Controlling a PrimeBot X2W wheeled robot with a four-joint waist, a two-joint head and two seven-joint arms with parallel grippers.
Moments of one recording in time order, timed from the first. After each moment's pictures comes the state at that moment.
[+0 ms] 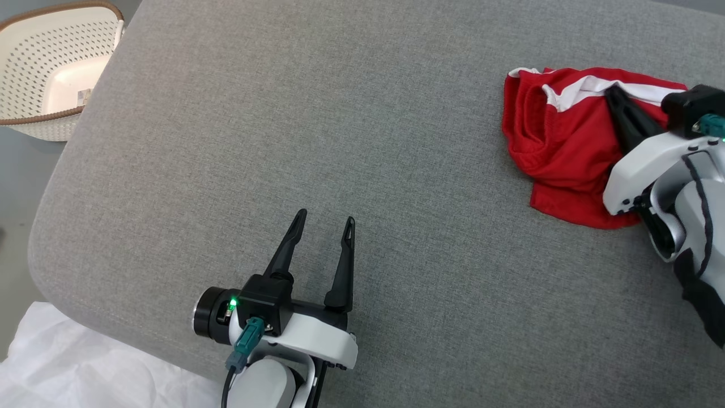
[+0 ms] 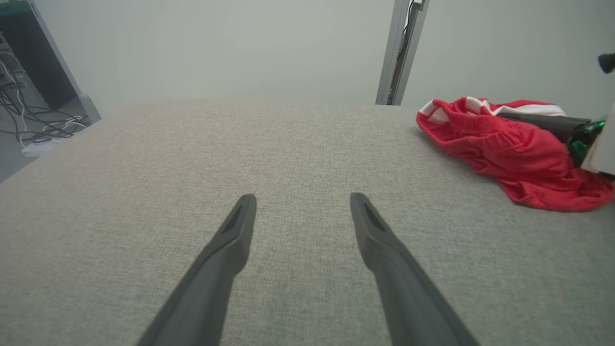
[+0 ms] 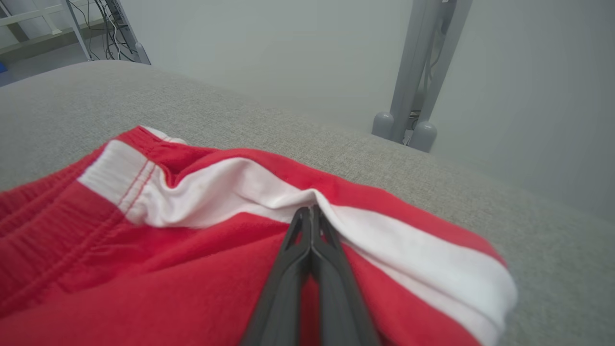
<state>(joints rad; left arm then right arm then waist) -0.25 0.05 -0.53 0.18 -0.33 0.24 -0.26 -0.95 -0.36 0.66 0.99 0.55 0.13 -0.26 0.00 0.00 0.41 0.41</state>
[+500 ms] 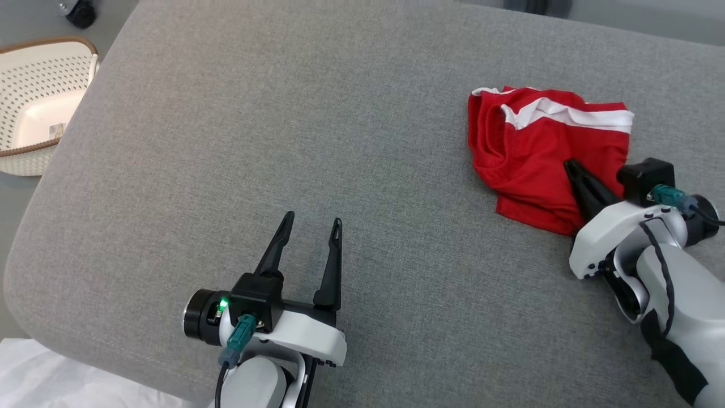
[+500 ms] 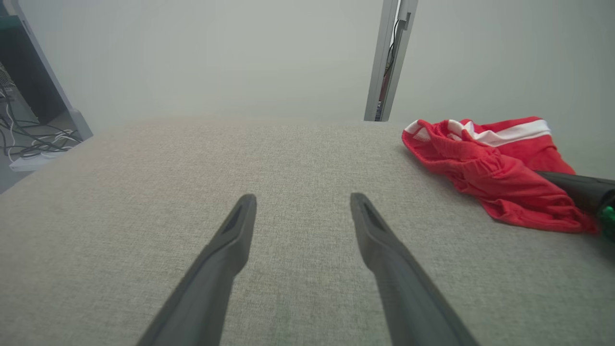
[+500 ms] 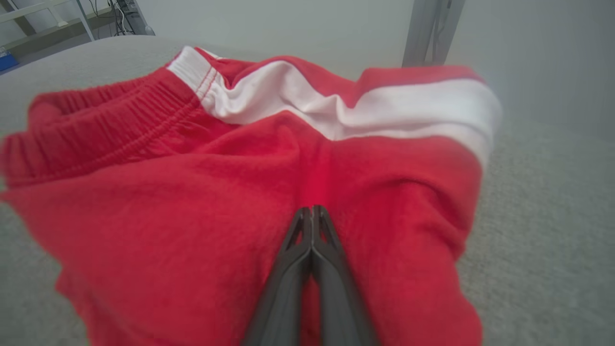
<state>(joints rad) -0.25 0.05 -0.49 0.21 -0.32 0.23 -0.26 -0.76 -0.31 0.65 0.93 0.55 0.13 -0.27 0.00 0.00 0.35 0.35</state>
